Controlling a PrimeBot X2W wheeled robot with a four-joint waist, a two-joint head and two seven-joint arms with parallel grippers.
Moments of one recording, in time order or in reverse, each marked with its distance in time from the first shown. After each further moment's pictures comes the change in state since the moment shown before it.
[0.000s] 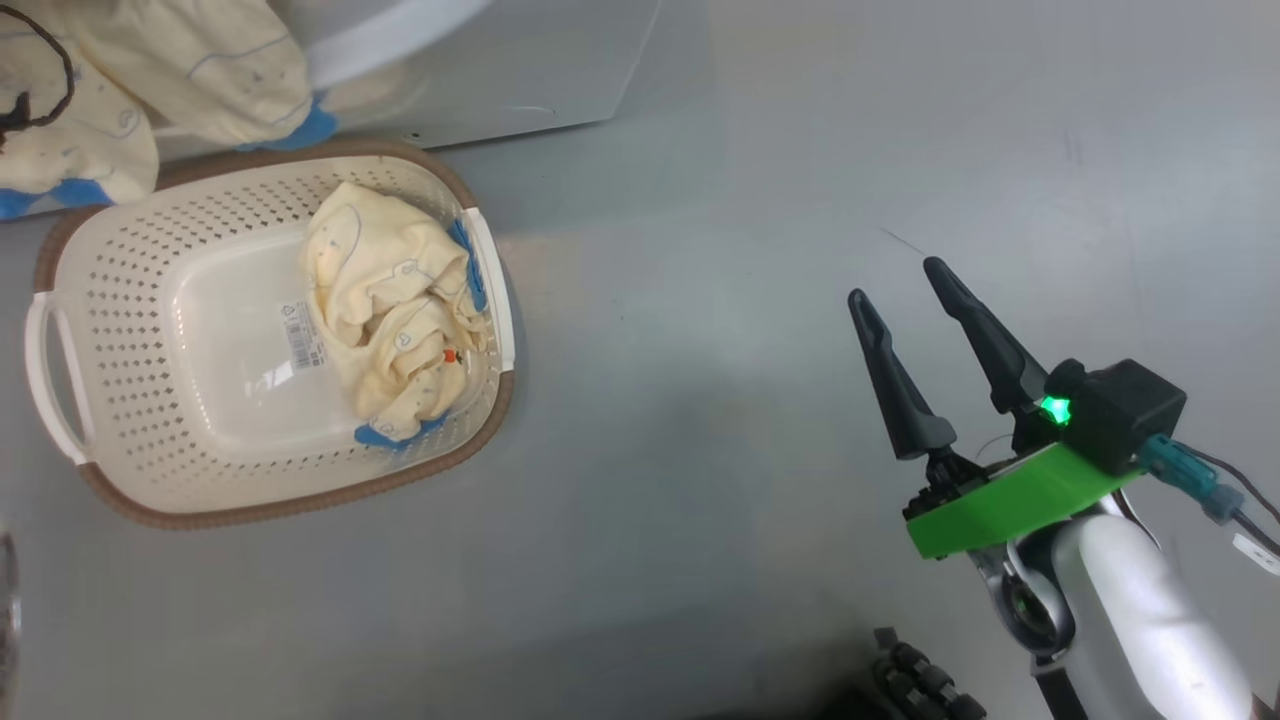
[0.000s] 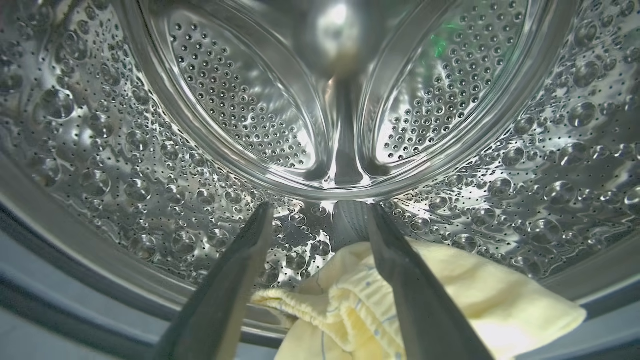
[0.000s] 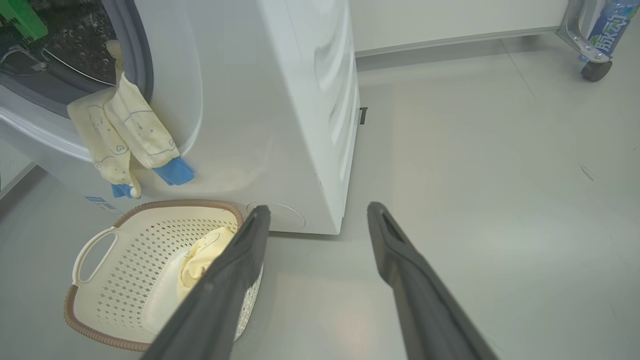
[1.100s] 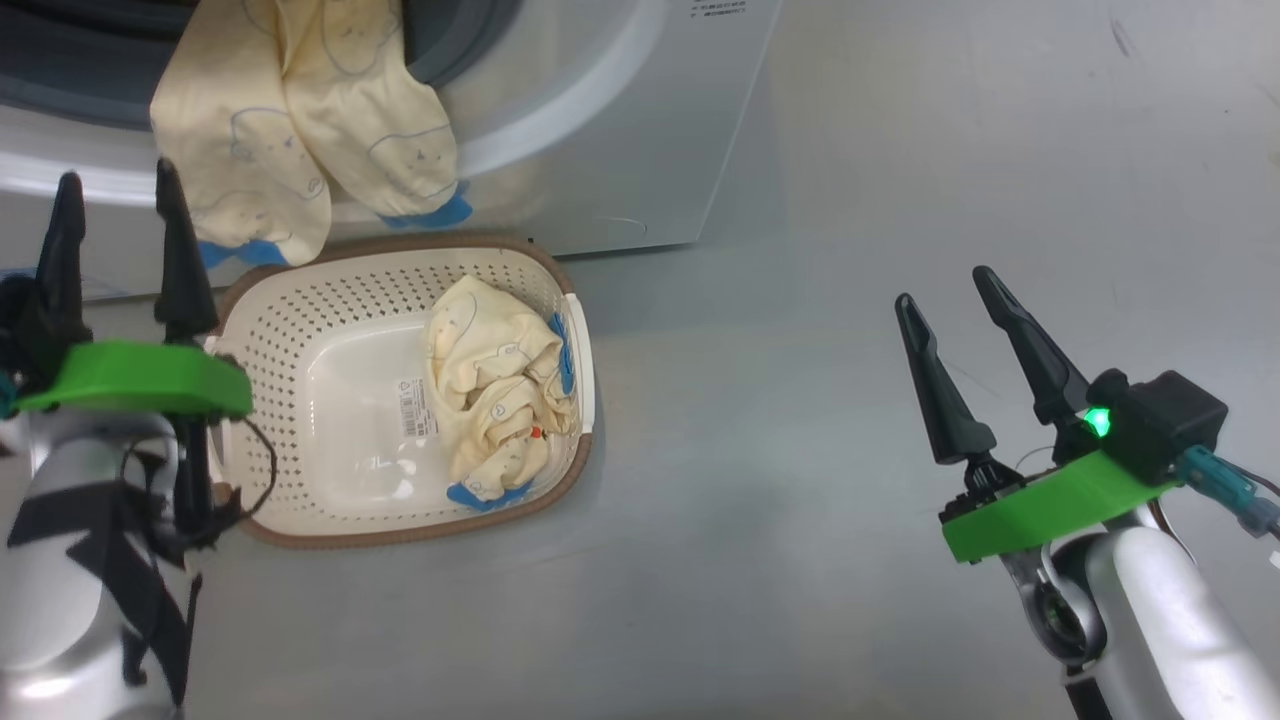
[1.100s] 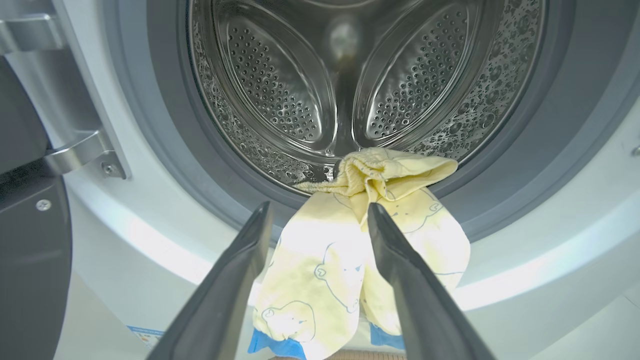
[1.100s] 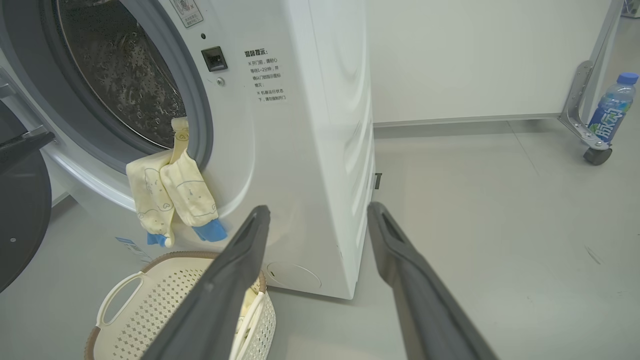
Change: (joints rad) left arm 0.787 -0.069 0.102 -0.625 -0.038 0.005 -0.013; right arm 0.032 -0.025 -0.056 -0.004 0.001 0.000 0.000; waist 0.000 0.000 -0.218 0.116
